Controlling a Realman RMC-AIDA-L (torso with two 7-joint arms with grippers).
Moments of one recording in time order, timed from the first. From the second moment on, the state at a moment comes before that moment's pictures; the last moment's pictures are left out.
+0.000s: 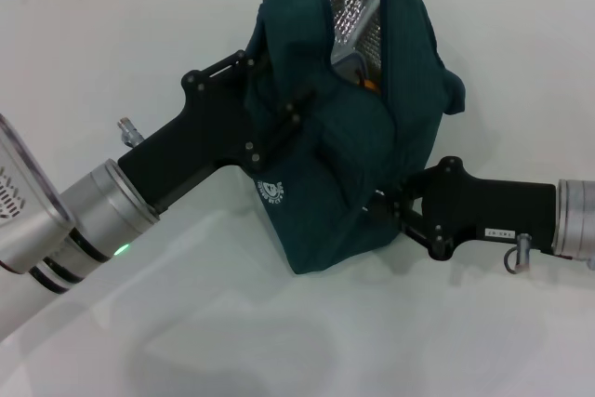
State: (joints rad) left arm -0.55 -2.11 1.08 -0.01 1.01 1.63 -0.26; right arm 0.51 2.02 -1.44 -0.47 -1.28 -1.36 1.03
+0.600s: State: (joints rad) left arm -0.52 -2.10 1.12 0.11 1.06 1.68 -0.50; right arm 0.52 2.03 -1.46 -0.48 -1.28 -1.39 1.01
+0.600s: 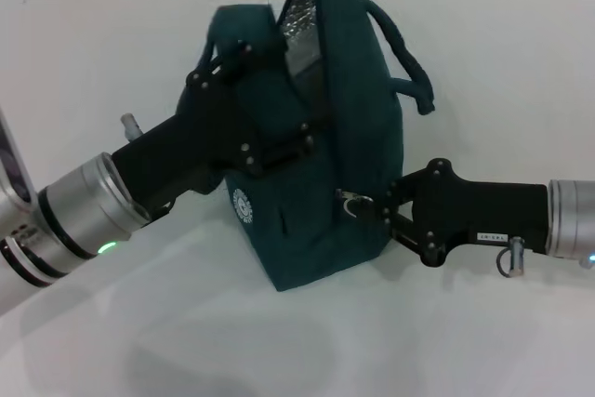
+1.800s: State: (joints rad) left arm -0.34 -2.09 1.11 0.14 0.85 1.74 -0.44; right arm 0.56 2.03 -1.89 -0.55 -0.74 -1.21 0.57
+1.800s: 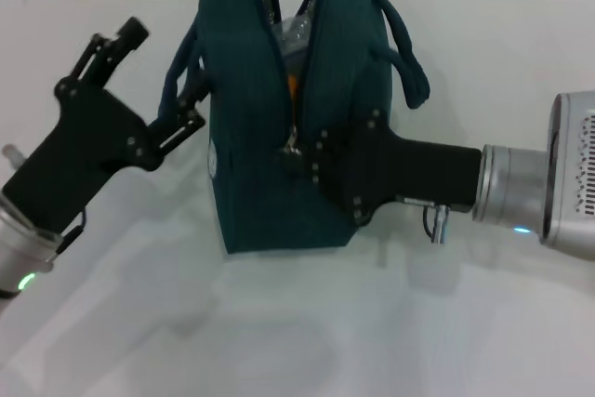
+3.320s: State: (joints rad) left arm -0.33 -2.10 1.36 0.08 0.86 1.56 -0.38; right arm 0.55 2.03 -1.92 -0.55 -0.62 -1.24 0.45
